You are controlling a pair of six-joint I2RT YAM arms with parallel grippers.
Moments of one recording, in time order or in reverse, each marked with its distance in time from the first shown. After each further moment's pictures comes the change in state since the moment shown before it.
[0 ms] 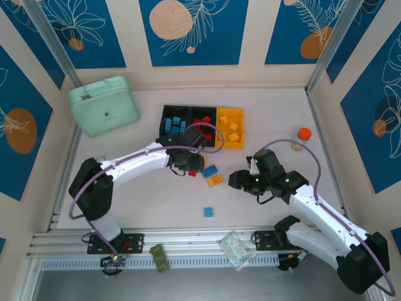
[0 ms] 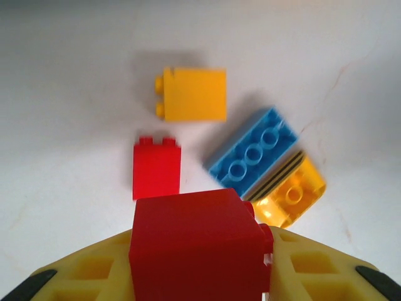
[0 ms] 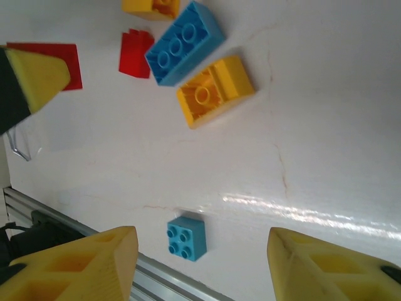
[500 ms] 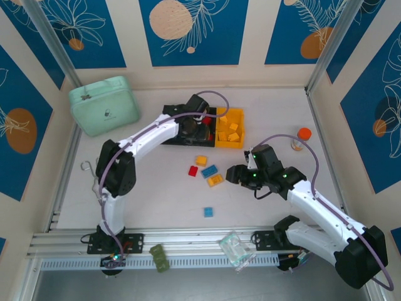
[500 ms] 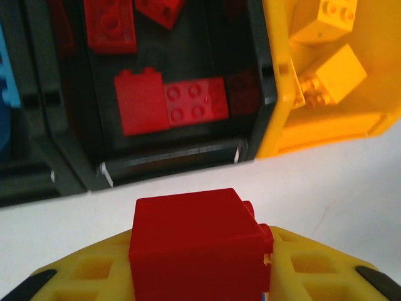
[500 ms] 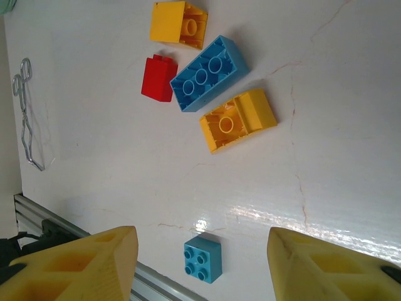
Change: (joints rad) left arm 0.139 0.333 0.478 -0.101 0.011 0.126; right arm -0.002 0.041 0.023 0.045 0.004 -0.003
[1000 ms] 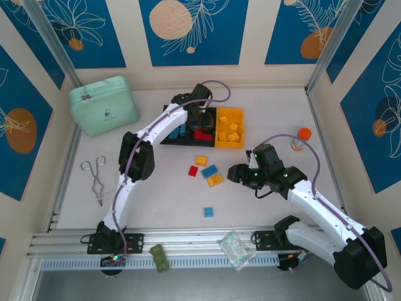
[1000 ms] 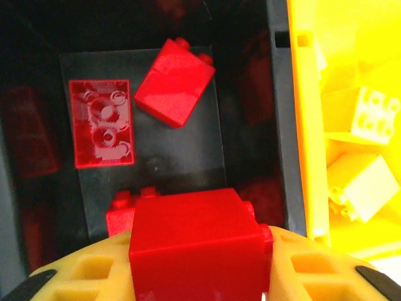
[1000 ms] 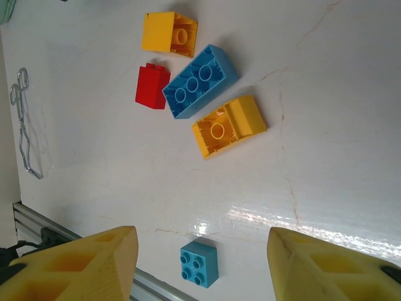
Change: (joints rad) left arm 0.069 0.346 0.448 -0.101 0.047 0.007; right arm -0.027 -0.002 0.000 -0.006 0.004 0.000
